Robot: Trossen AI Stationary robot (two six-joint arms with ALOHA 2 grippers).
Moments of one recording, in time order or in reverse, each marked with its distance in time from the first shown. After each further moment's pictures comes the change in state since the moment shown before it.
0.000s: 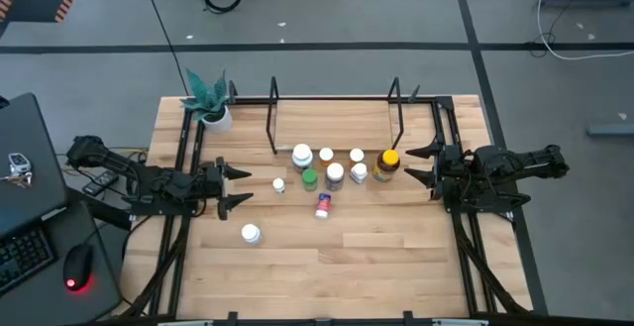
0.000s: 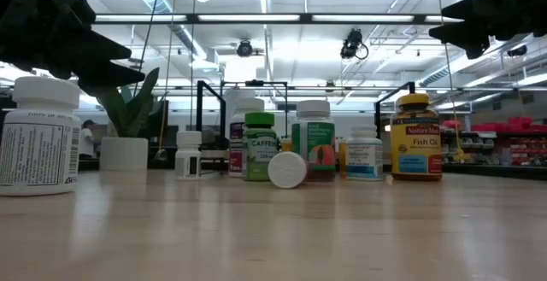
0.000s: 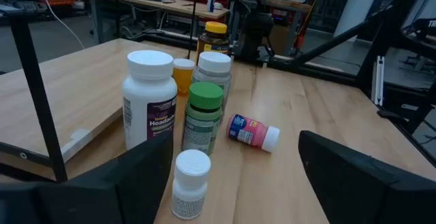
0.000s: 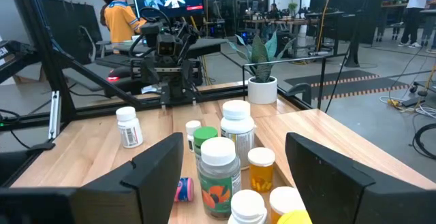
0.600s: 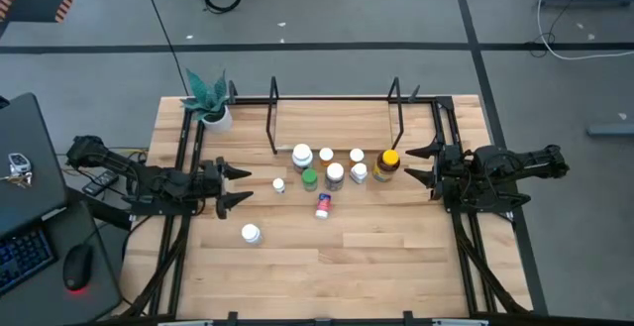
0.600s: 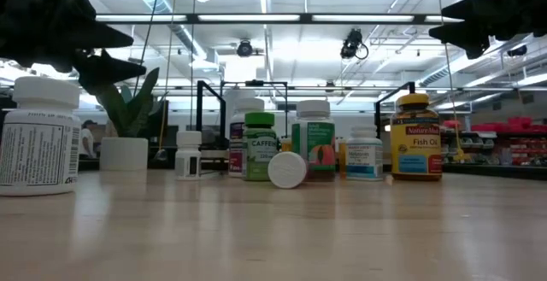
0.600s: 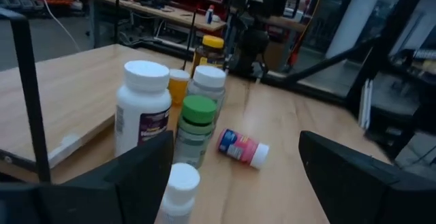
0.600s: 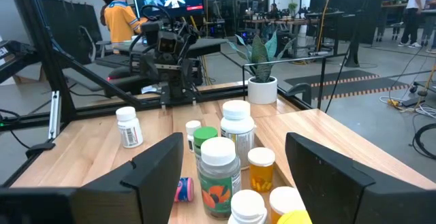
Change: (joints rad) left arm 0.000 0.000 0.000 0.058 0.000 -0.067; right arm 0.000 0.000 0.000 0.000 0.000 0.000
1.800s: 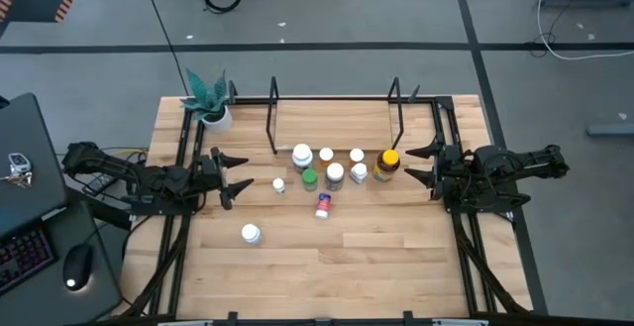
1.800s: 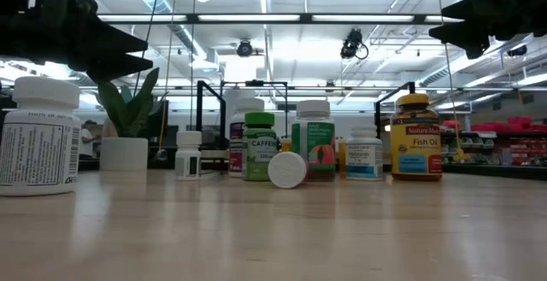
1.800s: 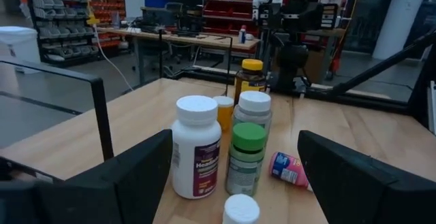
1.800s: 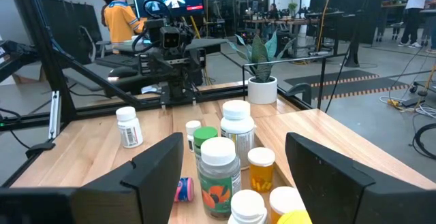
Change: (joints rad) left arm 0.099 0.000 0.000 0.061 -0.056 0.214; right arm 0.000 0.000 0.000 0.000 0.000 0.000
